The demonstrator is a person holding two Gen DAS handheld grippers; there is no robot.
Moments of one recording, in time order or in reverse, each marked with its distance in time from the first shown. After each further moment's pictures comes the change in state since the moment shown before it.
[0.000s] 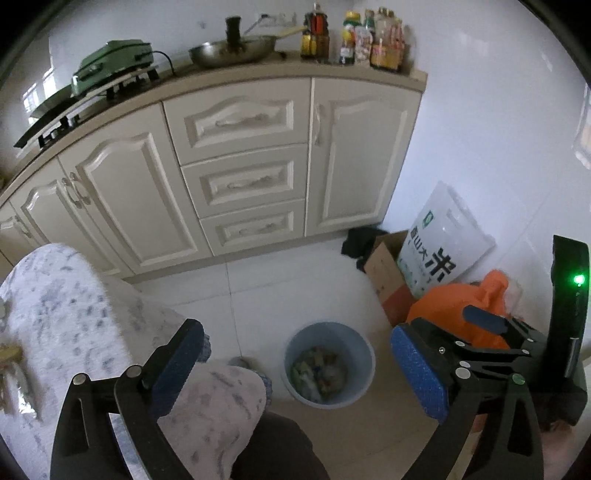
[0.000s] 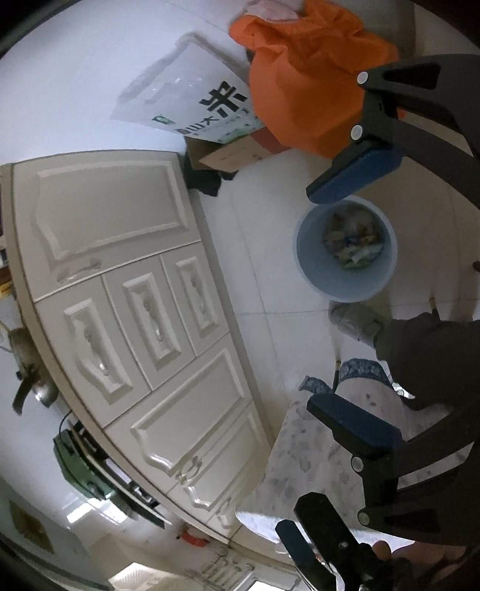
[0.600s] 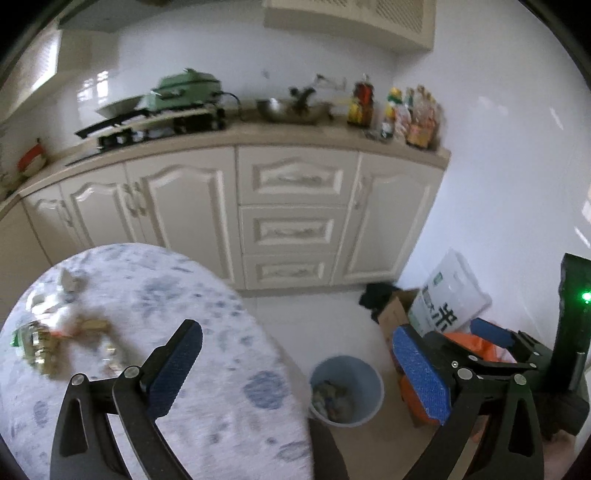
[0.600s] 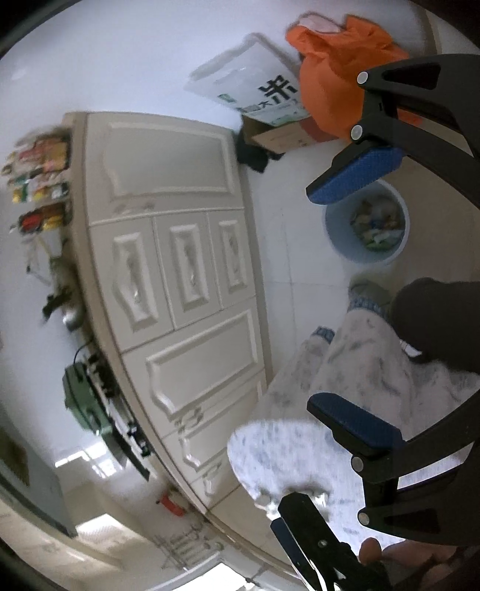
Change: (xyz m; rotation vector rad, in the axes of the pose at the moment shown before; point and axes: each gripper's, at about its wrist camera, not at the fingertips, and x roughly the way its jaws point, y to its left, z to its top) left arm -0.182 0.107 -0.099 -0.147 -0.229 0.033; right arm -0.080 0.128 -0.013 -0.186 -0.131 0.043
